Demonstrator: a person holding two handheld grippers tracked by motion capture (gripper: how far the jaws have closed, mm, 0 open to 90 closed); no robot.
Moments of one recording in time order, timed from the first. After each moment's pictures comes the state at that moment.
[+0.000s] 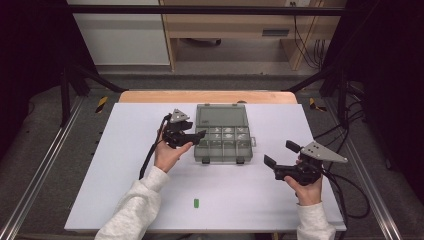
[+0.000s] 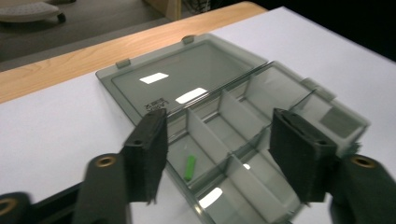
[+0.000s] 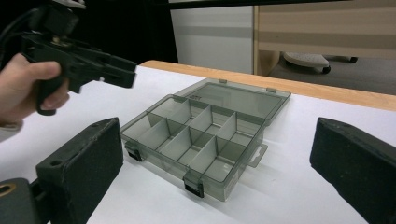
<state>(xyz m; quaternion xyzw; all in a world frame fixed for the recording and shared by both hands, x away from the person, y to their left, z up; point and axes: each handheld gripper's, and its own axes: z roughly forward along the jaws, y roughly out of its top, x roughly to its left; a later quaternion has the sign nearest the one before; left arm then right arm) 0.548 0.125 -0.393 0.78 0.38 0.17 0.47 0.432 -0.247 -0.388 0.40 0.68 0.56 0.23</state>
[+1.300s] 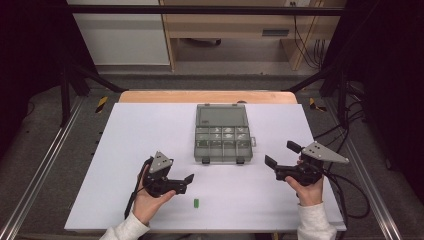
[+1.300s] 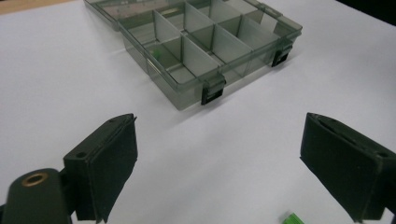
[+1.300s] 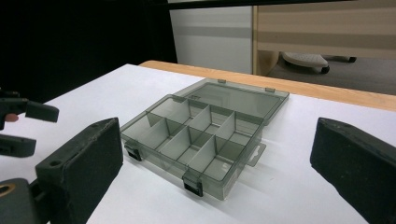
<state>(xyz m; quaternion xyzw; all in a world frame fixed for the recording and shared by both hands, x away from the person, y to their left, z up) 0.429 0.157 -0.428 0.79 0.39 0.17 0.44 0.430 -0.249 -0.387 0.40 0.69 0.56 0.24</state>
